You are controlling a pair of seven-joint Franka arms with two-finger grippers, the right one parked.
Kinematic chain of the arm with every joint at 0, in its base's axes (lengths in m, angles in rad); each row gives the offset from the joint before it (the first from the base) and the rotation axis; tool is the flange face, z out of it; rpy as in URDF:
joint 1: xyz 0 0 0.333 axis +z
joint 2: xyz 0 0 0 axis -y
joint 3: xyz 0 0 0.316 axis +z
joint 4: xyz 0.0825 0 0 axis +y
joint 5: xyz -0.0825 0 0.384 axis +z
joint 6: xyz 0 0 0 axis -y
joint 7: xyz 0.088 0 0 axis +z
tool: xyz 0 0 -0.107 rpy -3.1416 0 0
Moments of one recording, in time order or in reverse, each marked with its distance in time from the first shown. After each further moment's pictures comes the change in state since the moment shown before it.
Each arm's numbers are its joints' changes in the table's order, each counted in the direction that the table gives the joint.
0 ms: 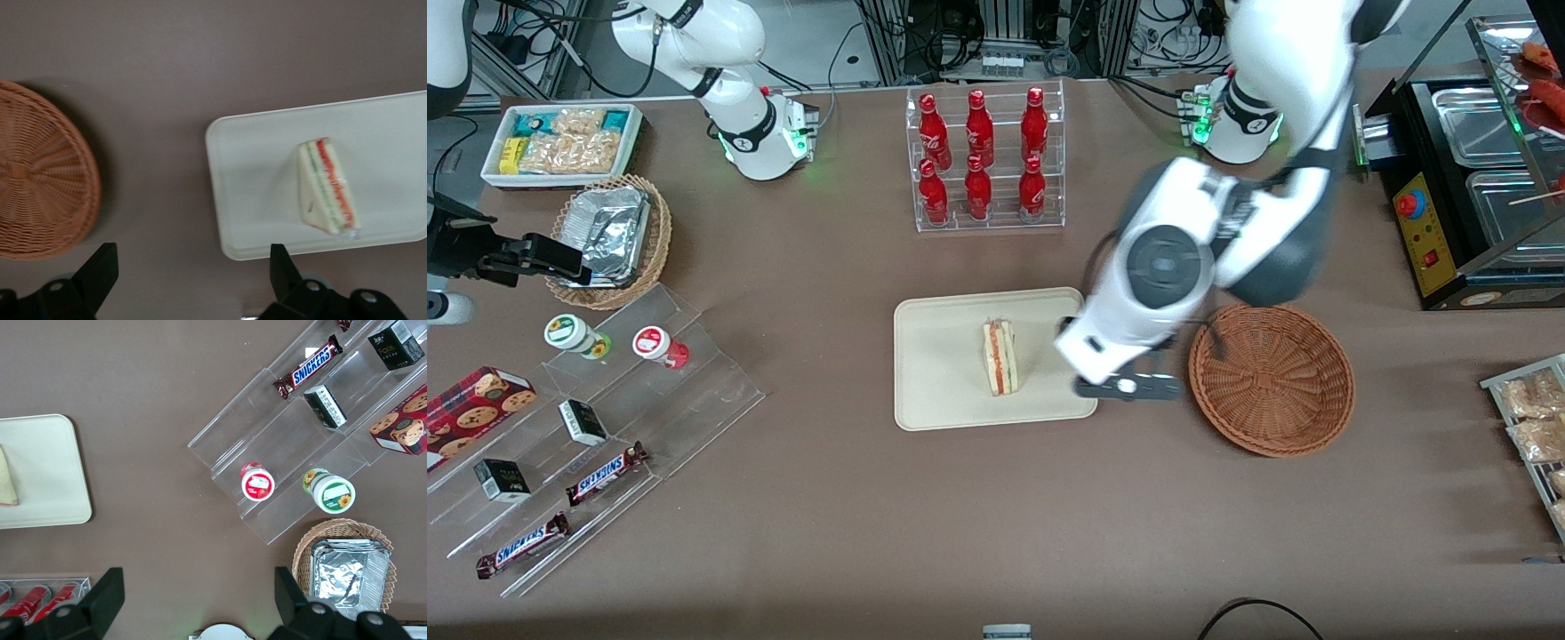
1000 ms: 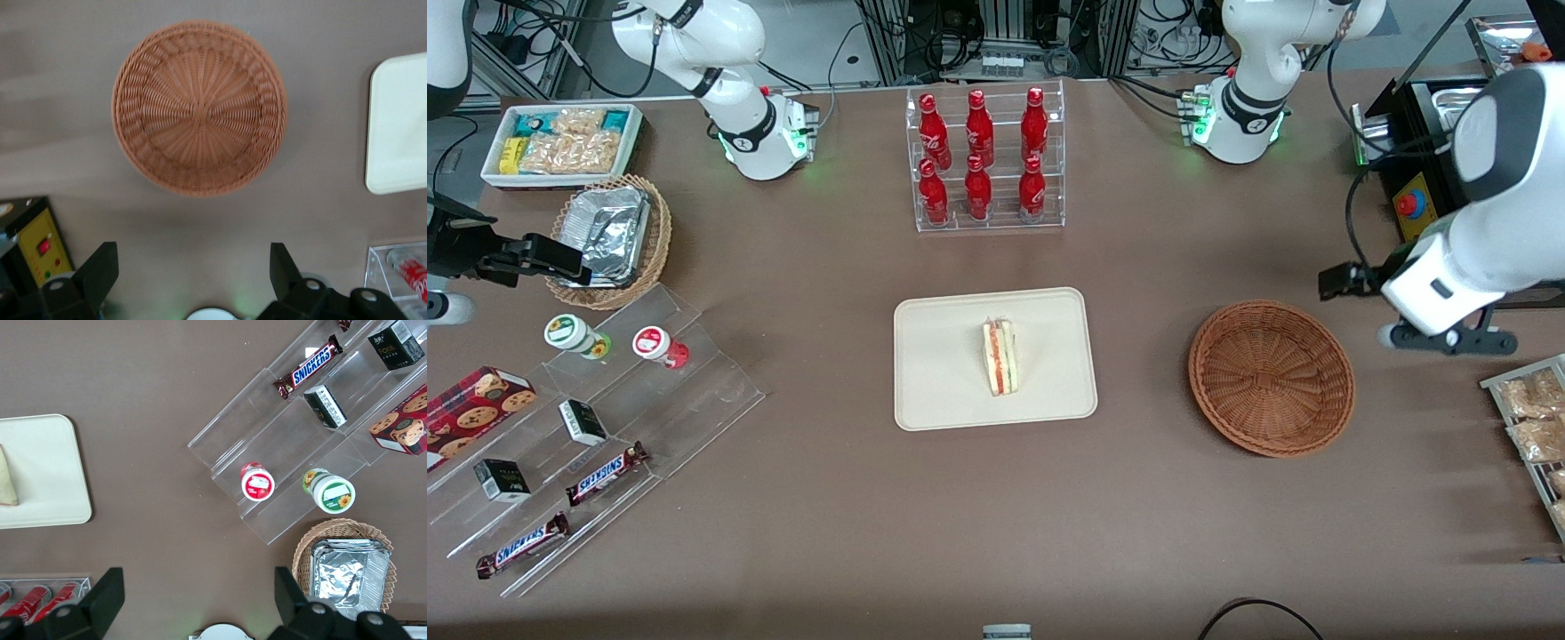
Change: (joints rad) arm 0.407 0.427 0.005 0.404 0.053 -0.094 -0.412
